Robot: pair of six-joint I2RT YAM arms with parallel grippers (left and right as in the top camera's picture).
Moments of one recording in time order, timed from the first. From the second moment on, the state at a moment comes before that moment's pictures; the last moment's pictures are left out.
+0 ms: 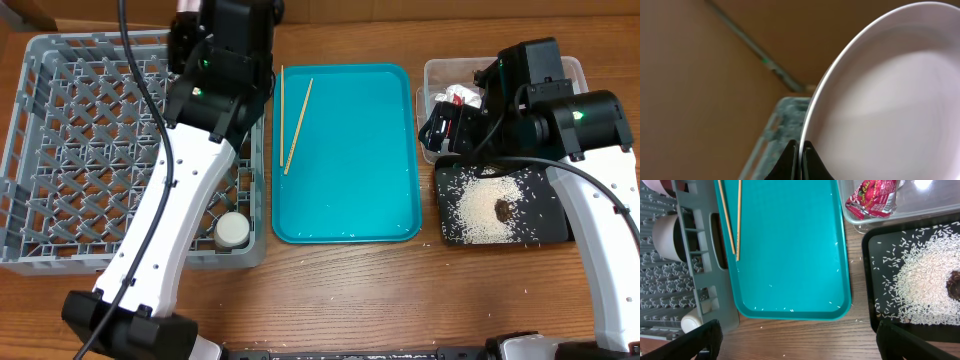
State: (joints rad) left arm -0.34 1.68 1.79 -0.64 -0.97 0.12; right arm 0.17 1.51 1.64 -1.29 -0.27 0.41
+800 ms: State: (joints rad) left arm -0.12 2.10 1.79 -0.61 -1.14 0.08; right arm 0.17 1.51 1.64 -1.30 -0.27 0.41
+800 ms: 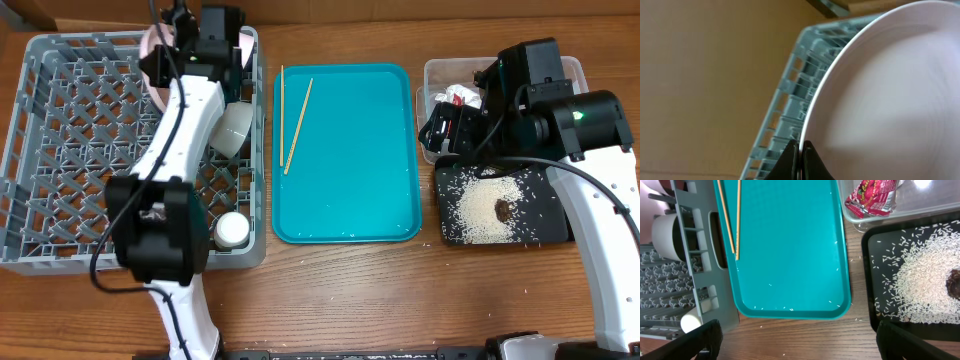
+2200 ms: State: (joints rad) left arm -0.38 2.01 1.89 -0.97 -0.02 -0.22; right arm 0.17 1.51 1.64 -1.25 -0.27 0.41
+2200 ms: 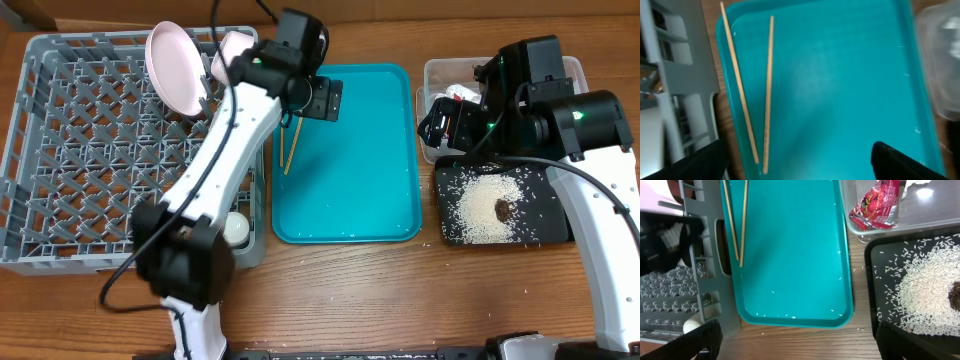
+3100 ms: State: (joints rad) left arm -0.38 2.33 1.89 -0.88 -0.07 -0.23; right arm 0.17 1.51 1.64 -1.26 -0.27 0.41
